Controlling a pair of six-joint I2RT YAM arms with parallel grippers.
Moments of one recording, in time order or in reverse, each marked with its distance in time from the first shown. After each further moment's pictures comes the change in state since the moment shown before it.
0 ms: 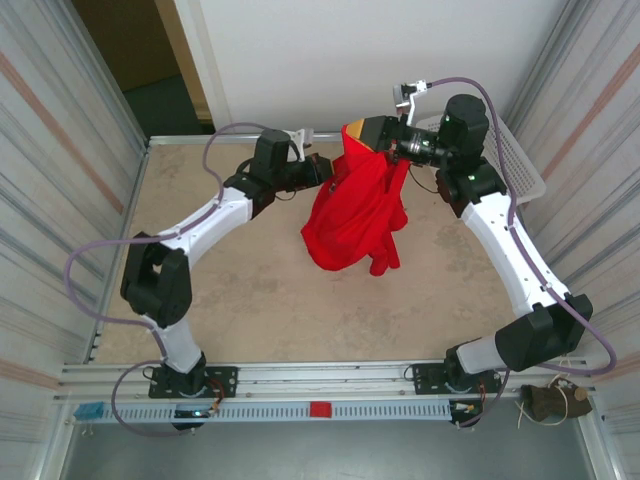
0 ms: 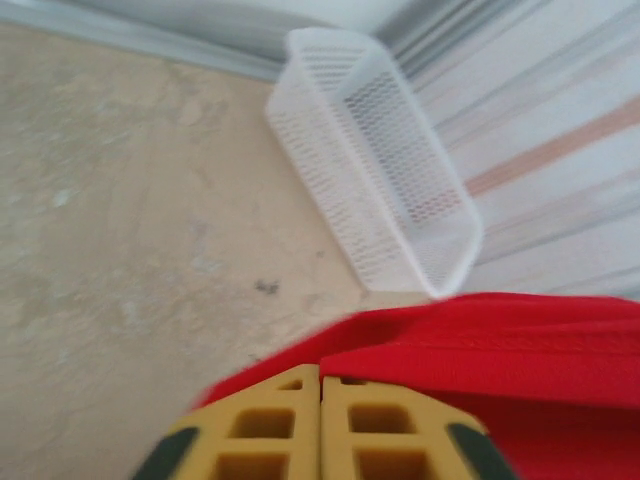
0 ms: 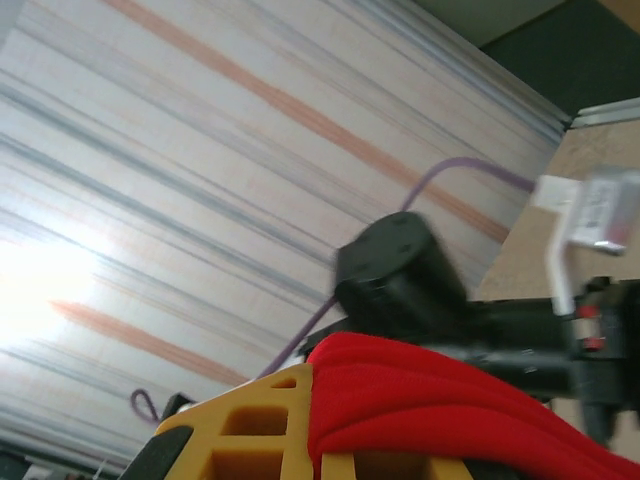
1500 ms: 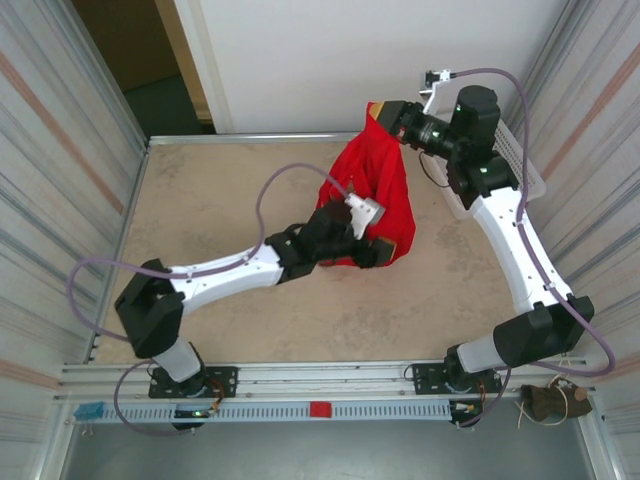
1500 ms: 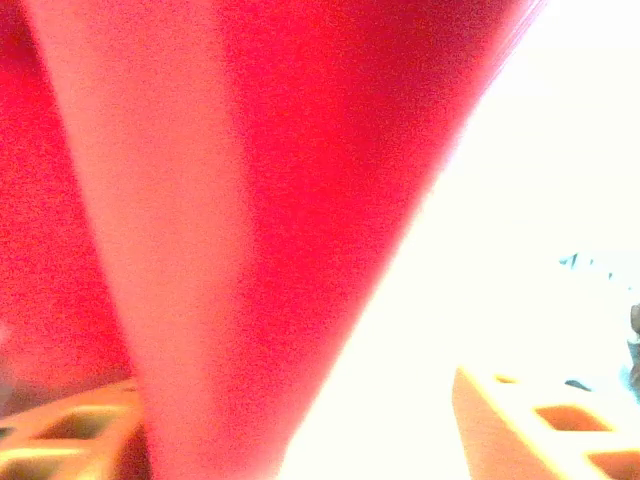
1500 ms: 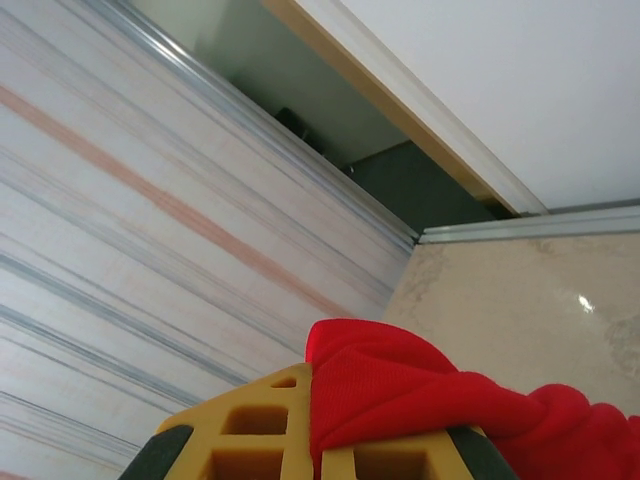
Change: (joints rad) left arm -0.484 -0.212 -0.319 0.075 -0.284 0.353; right arm -0.074 0.017 0.077 -0.147 0.255 -0.209
